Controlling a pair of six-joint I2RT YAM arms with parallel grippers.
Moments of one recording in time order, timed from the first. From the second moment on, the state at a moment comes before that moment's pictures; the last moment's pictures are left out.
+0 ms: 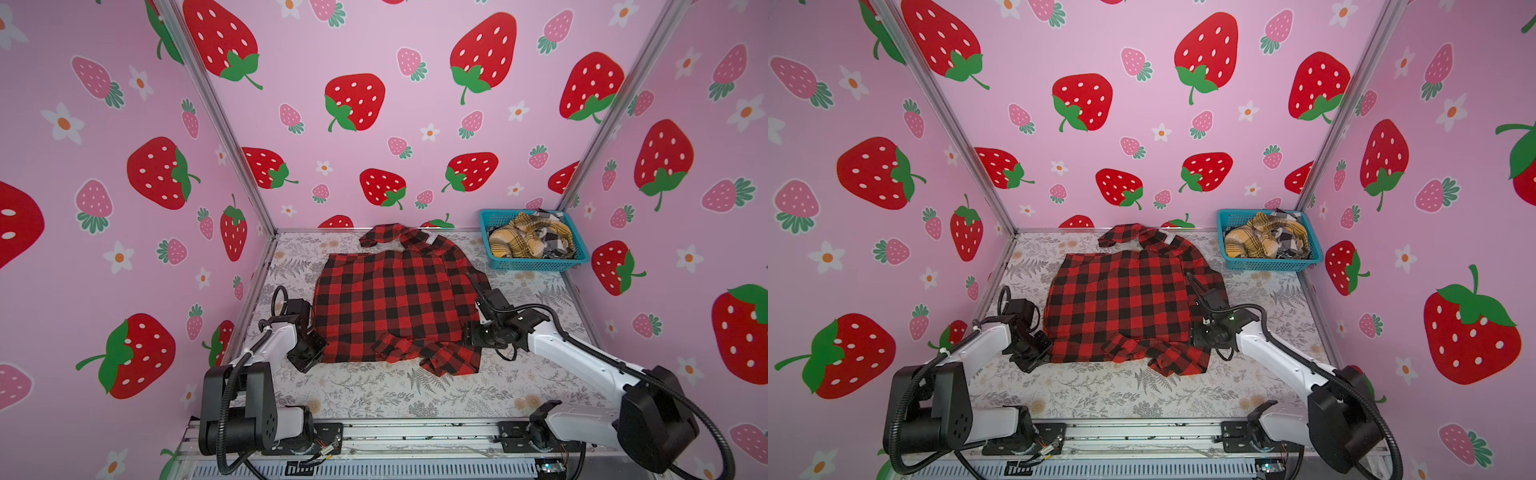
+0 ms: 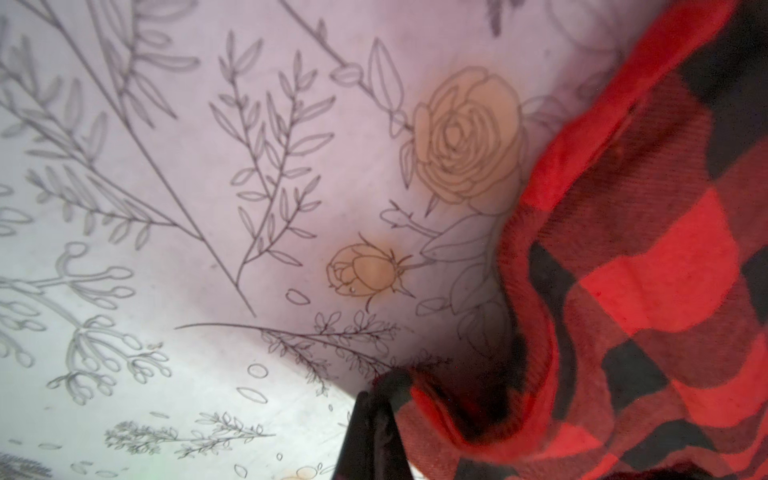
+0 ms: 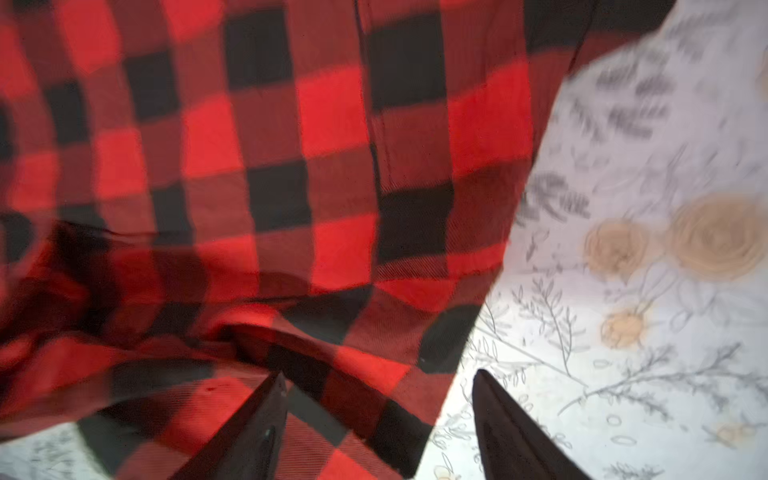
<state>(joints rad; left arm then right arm) 0.09 1.34 0.65 -0.79 0.13 -0.76 0.65 1.28 0.76 -0.70 -0.02 0.56</state>
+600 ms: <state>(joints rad) 0.09 1.33 0.65 -0.78 0.14 -0.76 0.65 1.33 0.62 -0.58 -0.08 0.62</state>
